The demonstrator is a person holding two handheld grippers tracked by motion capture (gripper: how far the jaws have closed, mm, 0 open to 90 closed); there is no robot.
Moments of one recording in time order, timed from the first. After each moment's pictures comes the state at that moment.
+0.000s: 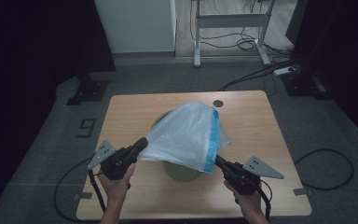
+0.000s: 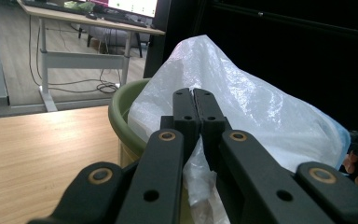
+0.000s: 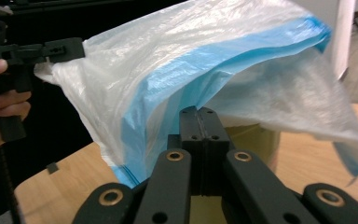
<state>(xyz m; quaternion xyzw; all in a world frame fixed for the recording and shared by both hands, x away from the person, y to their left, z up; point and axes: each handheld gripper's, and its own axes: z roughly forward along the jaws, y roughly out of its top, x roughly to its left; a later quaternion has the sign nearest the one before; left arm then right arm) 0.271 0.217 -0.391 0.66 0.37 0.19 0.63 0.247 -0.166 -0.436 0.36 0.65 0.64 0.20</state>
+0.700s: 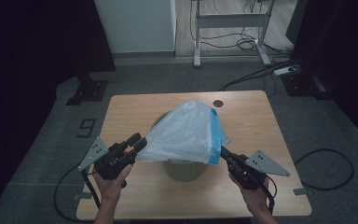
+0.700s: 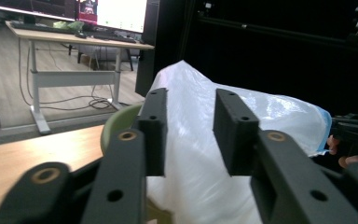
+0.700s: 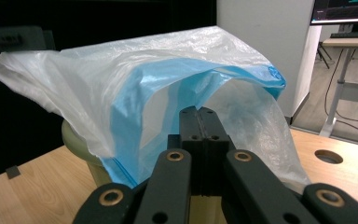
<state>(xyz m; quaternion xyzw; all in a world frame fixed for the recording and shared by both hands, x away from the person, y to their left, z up) 0.263 0.224 -0.368 0.66 0.33 0.20 0.65 0.247 -0.169 -0.403 0.34 0.66 0.62 0.27</state>
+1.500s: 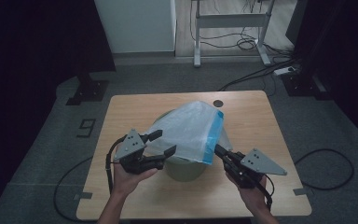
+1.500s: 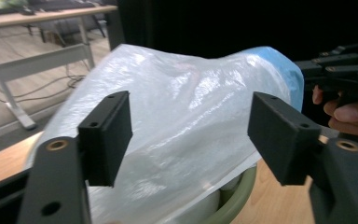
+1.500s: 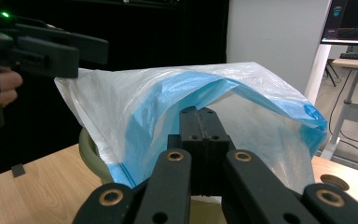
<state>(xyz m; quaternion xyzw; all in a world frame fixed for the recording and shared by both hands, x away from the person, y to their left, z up) 0.276 0.157 -0.344 0.77 0.25 0.19 0.56 0.245 -0.158 -0.387 0.30 0.66 0.62 0.28</state>
